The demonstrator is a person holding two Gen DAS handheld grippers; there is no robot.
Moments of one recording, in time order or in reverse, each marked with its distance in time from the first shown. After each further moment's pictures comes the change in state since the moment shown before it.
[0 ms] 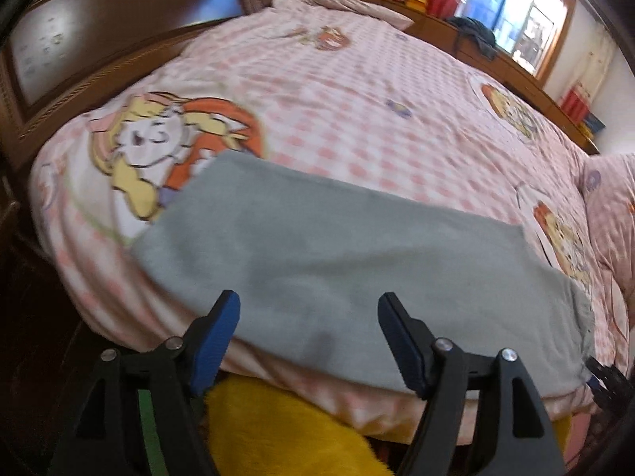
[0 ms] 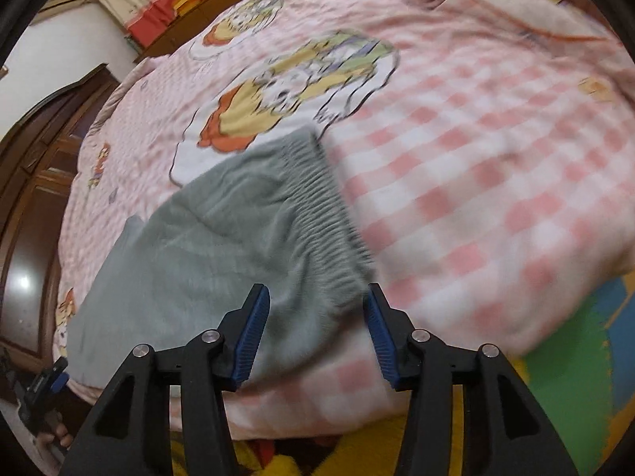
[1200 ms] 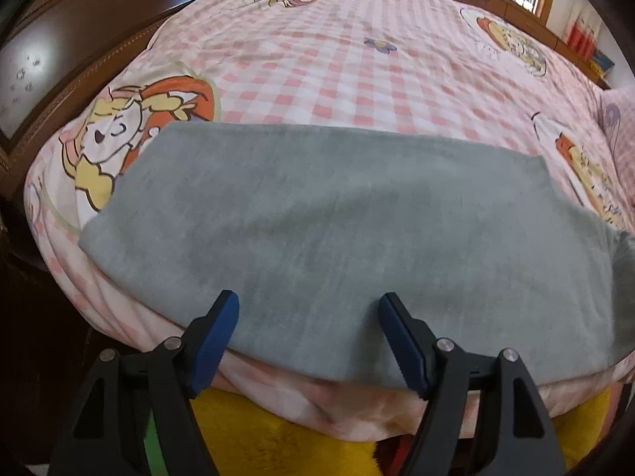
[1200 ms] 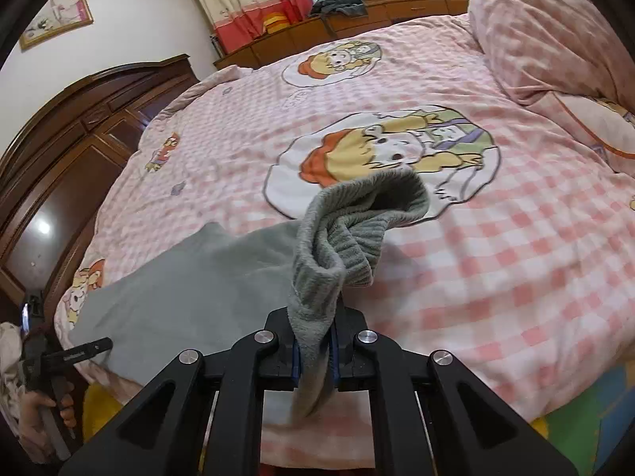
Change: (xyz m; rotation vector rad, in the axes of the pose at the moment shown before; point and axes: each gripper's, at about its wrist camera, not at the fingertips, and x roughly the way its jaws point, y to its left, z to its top) left arm 0.038 -0.044 -0.013 0.139 0.124 0.131; right arm -0.025 0.082 -0.007 -0.266 -0.187 0.106
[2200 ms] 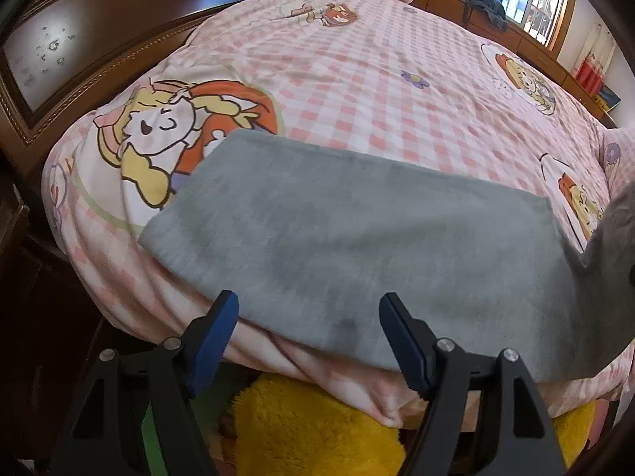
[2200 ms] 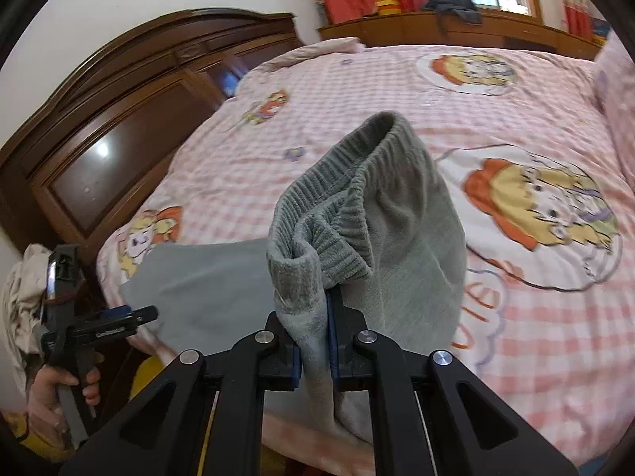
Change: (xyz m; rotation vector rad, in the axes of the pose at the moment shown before) left arm -0.023 0.056 -0.003 -0.105 -0.055 -0.029; right arm 0.021 0.150 0.007 -0.290 0.085 0.212
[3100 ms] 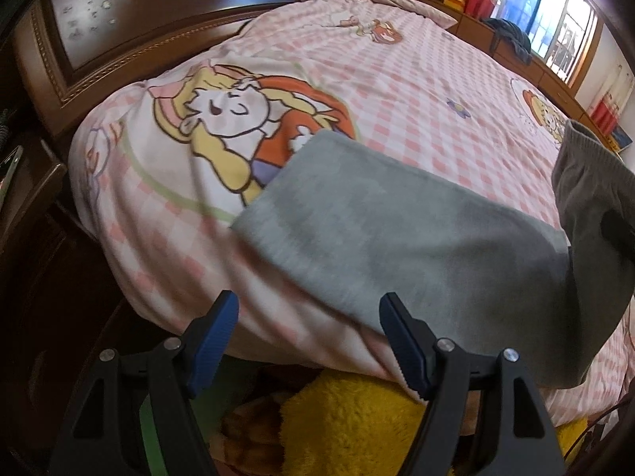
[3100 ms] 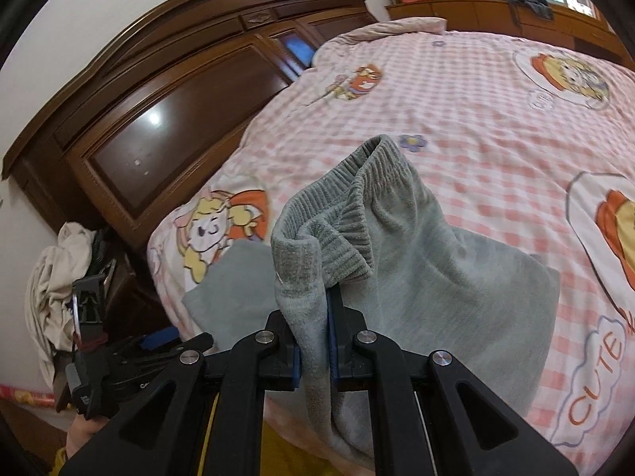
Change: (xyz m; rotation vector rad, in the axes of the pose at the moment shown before) left arm -0.007 0.070 -0.012 -0.123 -0.035 -0.005; right arm 0.070 0.120 0.031 -0.092 0.086 0.185
